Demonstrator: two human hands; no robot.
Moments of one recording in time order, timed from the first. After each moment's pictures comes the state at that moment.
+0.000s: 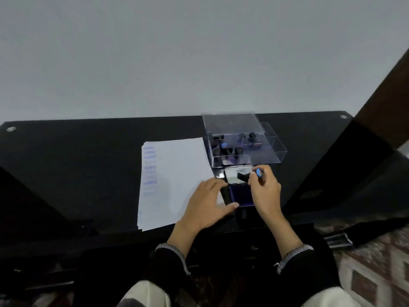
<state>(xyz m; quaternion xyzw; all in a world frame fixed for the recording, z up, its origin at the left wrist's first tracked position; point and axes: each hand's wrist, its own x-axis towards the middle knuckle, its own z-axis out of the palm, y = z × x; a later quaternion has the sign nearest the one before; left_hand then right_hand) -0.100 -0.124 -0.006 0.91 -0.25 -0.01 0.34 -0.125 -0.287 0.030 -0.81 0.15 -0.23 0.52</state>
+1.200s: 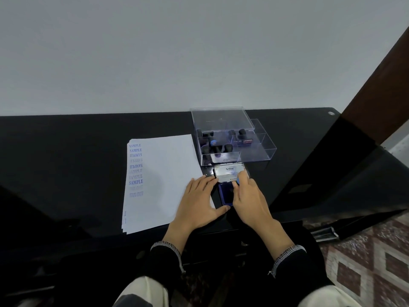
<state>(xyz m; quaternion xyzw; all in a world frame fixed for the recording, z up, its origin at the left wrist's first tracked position) -0.088 -0.140 -0.032 0.93 -0.27 0.02 0.26 -0.131 -0.297 0.010 -0.96 0.03 -0.13 0.24</state>
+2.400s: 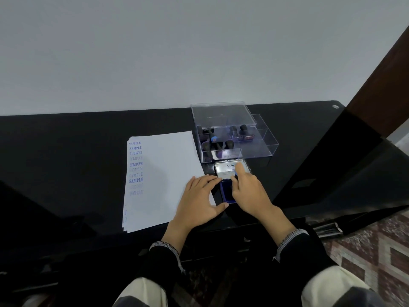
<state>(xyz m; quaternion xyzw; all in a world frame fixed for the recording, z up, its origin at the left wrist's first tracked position) -0.087 -0.137 -0.034 0.91 -0.28 0.03 0.30 -0.110 -0.303 0.012 -0.97 0.01 -0.07 0.23</state>
